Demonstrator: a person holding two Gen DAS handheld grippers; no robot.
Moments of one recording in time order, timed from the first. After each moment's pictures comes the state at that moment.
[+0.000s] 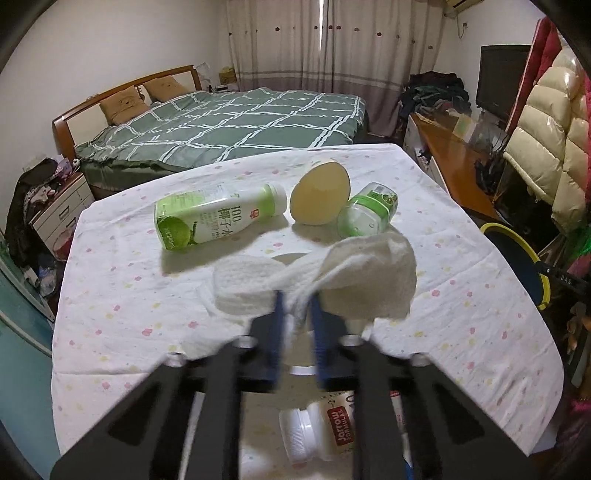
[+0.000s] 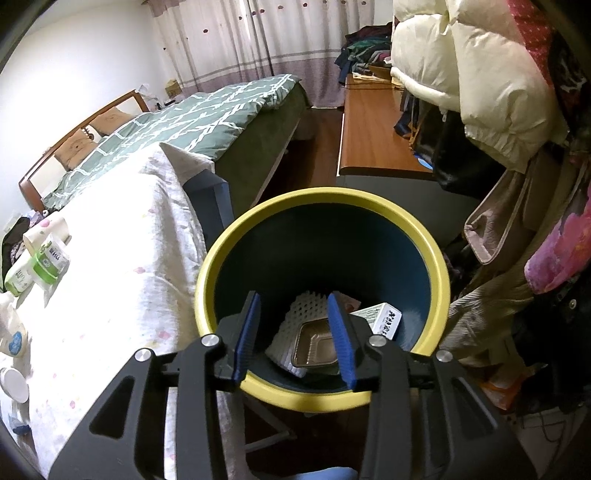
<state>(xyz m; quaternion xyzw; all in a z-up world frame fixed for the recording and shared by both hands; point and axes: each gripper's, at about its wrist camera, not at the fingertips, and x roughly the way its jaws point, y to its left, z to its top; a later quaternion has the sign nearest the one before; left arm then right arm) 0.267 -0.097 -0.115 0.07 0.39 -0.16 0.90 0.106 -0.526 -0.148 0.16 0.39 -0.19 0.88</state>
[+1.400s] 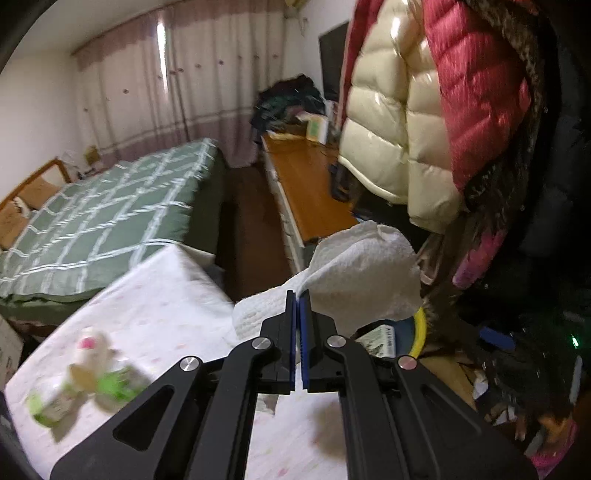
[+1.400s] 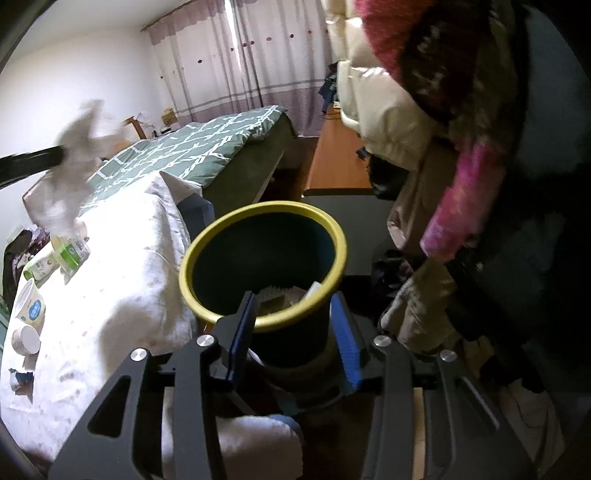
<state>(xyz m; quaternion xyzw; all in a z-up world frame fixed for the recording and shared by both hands) 0.219 -0.402 -0.012 0.17 0.31 -0.40 0.84 -0.032 -0.543 -0.113 0.16 0.34 -0.22 0.90</state>
